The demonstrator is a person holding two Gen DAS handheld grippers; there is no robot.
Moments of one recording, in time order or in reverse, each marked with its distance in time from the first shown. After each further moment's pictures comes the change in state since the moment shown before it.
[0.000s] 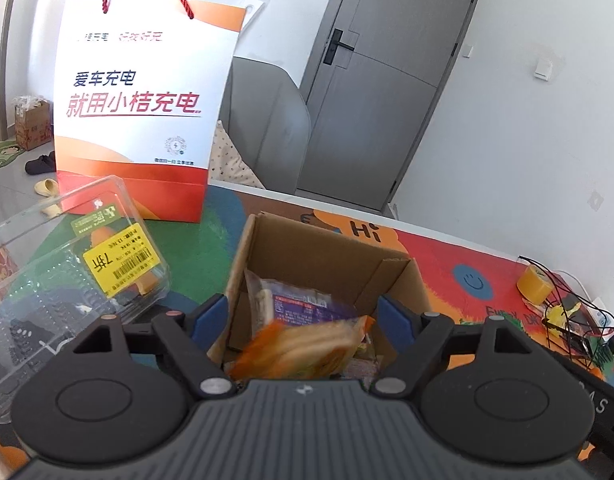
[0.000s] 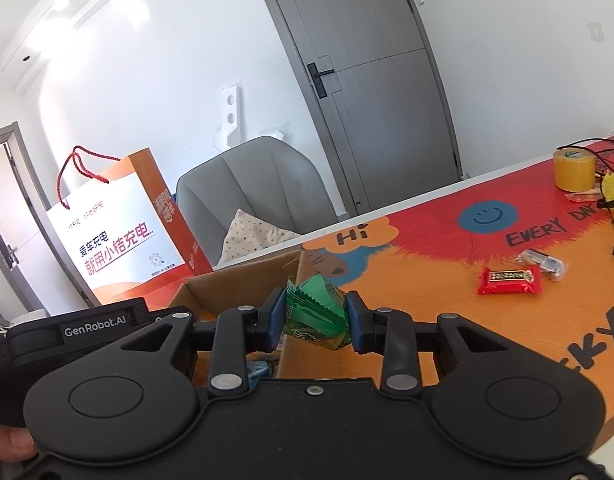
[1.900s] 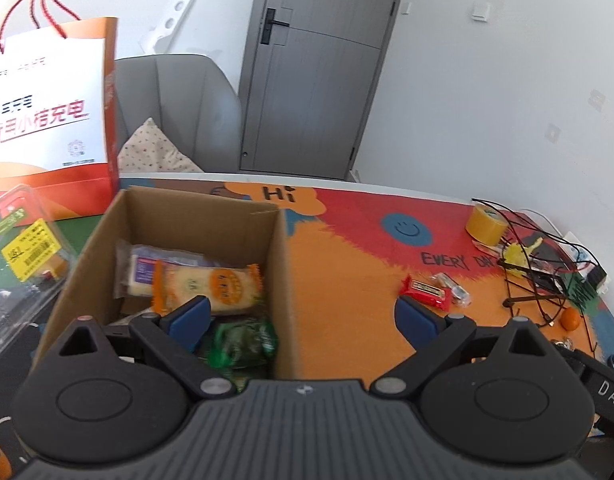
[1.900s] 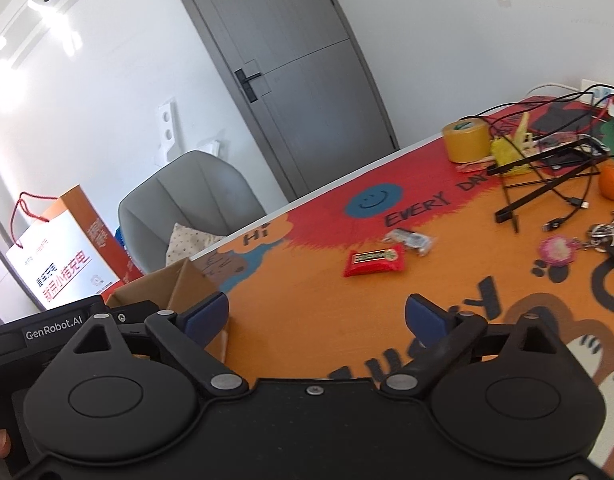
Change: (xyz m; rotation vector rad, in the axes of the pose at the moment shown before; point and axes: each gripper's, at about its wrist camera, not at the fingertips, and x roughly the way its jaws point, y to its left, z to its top) left arm 0.000 -0.111 -0.037 0.175 0.064 -0.071; right arm -0.060 -0.112 -0.003 0.157 0.006 -0.132
